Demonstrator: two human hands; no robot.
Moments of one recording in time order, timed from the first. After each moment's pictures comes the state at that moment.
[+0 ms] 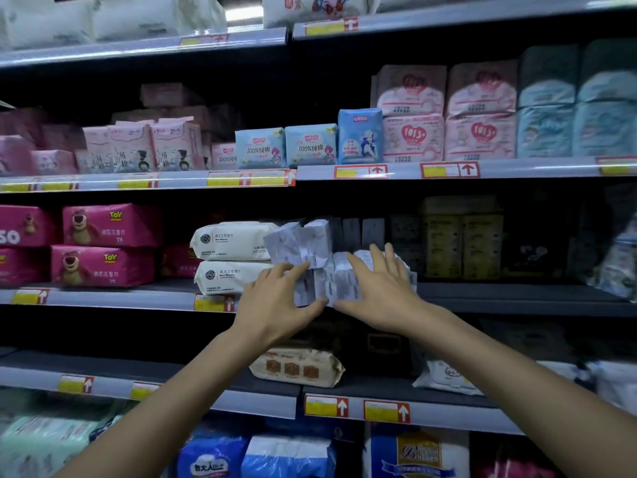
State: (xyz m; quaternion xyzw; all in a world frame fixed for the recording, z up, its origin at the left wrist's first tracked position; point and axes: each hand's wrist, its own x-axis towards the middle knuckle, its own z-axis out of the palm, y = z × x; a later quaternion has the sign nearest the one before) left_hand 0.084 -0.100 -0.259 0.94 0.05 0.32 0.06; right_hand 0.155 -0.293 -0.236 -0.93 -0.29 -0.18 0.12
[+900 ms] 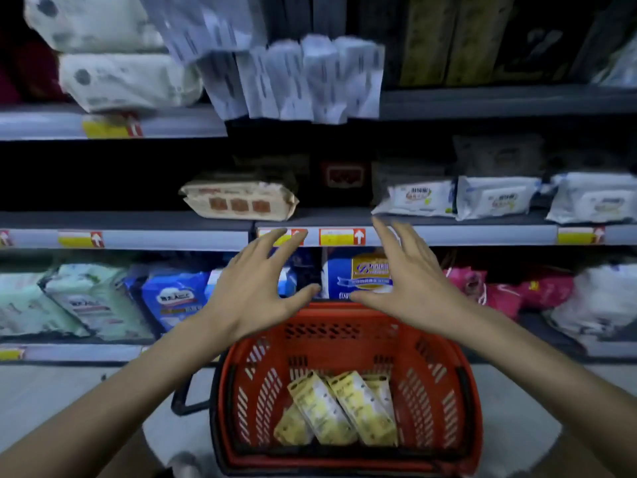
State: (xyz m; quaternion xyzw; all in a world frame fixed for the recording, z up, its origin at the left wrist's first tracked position) left_hand 0.058 -0.159 -0.471 0.98 -0.04 0.15 0.09; right_hand 0.123 -0.412 -0.466 -0.94 -0.26 -0.04 0.21
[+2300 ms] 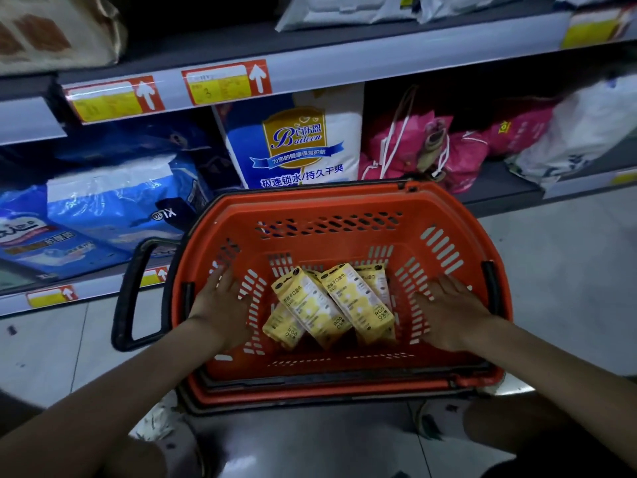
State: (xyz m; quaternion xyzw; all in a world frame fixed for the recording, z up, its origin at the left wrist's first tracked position) left_hand 0.100 -0.197 -0.743 0.89 -0.14 -0.32 -0.29; right_hand 0.107 -0.574 -0.735 -0.91 -0.13 0.37 -0.14
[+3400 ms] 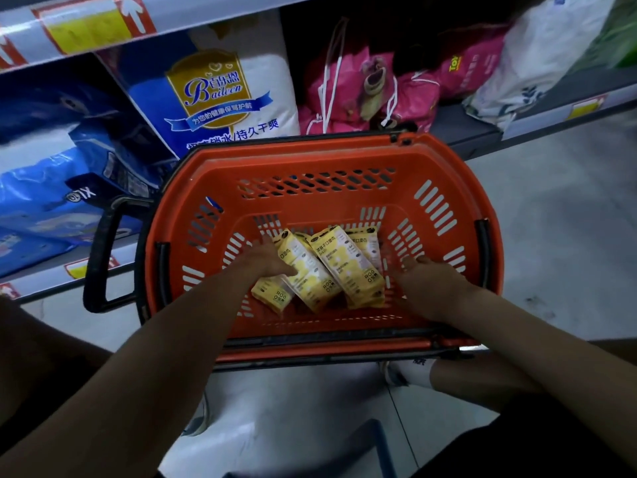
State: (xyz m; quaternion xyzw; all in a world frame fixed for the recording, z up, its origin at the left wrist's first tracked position) left_hand 0.181 -0.318 -0.862 0.91 0.07 -0.41 0.06; right_hand 0.072 -0.621 -0.739 -0.93 -0.16 0.33 -0.05
